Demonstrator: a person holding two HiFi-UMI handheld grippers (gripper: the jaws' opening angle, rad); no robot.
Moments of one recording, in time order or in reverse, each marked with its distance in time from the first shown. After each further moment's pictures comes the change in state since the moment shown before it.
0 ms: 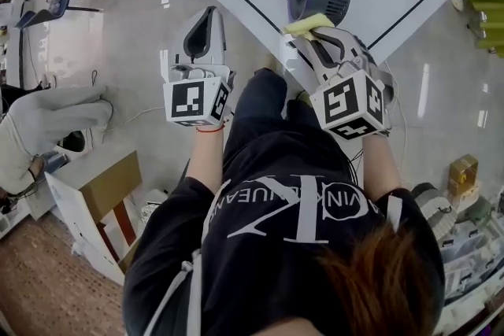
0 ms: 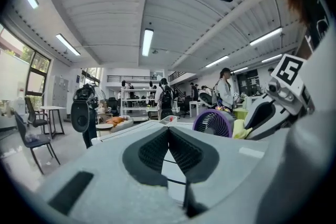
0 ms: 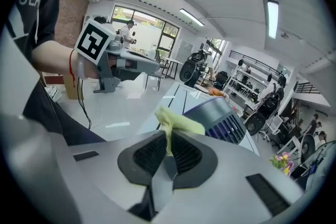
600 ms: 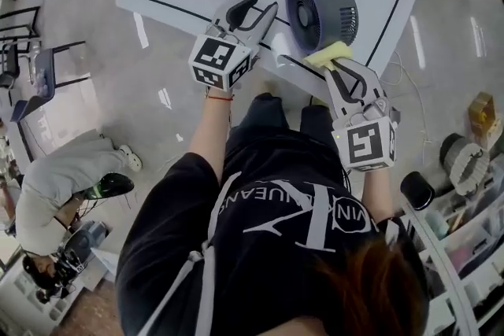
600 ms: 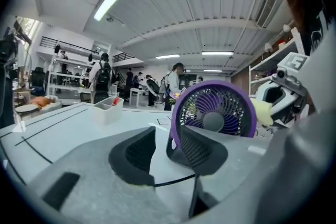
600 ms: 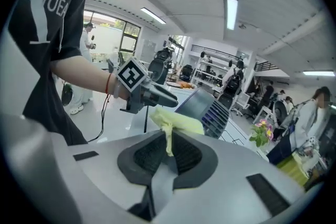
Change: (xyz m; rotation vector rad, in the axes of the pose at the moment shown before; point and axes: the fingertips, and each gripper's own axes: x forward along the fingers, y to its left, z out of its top) left arm 0.148 -0.057 -0.059 -0.020 0.131 -0.753; right arm 0.002 -0.004 -0.001 0.296 0.025 -0.293
